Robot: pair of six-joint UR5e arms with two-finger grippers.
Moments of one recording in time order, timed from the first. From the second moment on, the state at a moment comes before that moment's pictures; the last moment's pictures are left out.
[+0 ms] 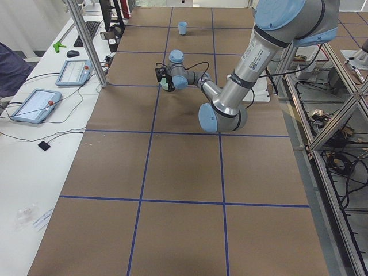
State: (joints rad) left arm -0.58 -2.31 -1.36 -2.14 -1.83 -1.59; right arm 1.56 -1.63 1.74 -1.66 2.26 -0.10
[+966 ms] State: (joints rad) left arm -0.56 -2.32 -1.34 -2.14 -1.83 -1.59; right arm 1.56 -1.62 1.74 -1.66 2.26 -0.10
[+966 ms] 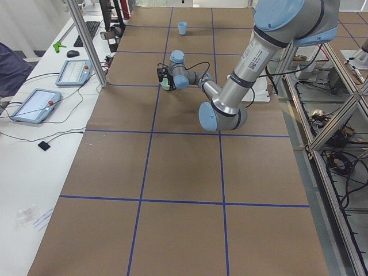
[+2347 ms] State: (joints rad) left arm -0.64 -2.30 -1.57 -1.83 -1.86 -1.50; right arm 1.56 -1.62 1.75 -1.66 2.26 -0.10
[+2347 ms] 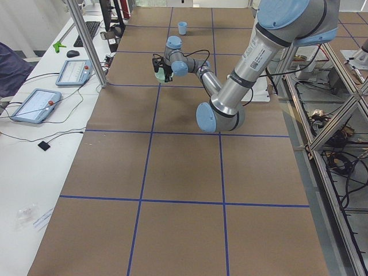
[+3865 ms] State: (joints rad) left arm -0.99 -1.60 -1.71 -2.15 -2.13 -0.99; right arm 1.56 -1.62 1.78 -1.66 2.26 -0.09
